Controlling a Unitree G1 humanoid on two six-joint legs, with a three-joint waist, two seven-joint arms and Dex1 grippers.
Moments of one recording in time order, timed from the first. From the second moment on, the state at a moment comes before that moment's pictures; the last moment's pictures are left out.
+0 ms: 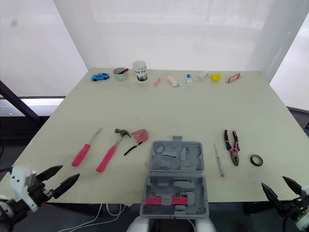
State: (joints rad) left arm 0.33 0.66 0.56 0.03 -0.50 0.12 -1.00; right arm 0.55 -0.50 -0.54 -0.15 0.52 0.03 0.81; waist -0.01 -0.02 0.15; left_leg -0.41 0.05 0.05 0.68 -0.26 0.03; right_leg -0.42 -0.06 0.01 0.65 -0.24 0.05
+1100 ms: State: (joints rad) left arm -0.19 0.80 0.01 -0.32 -0.61 0.32 -1.38; right arm -0.33 -1.10 0.19 0.36 -0.04 0.14 1.29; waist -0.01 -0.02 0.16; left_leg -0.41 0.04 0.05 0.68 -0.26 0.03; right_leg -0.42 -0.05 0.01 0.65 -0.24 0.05
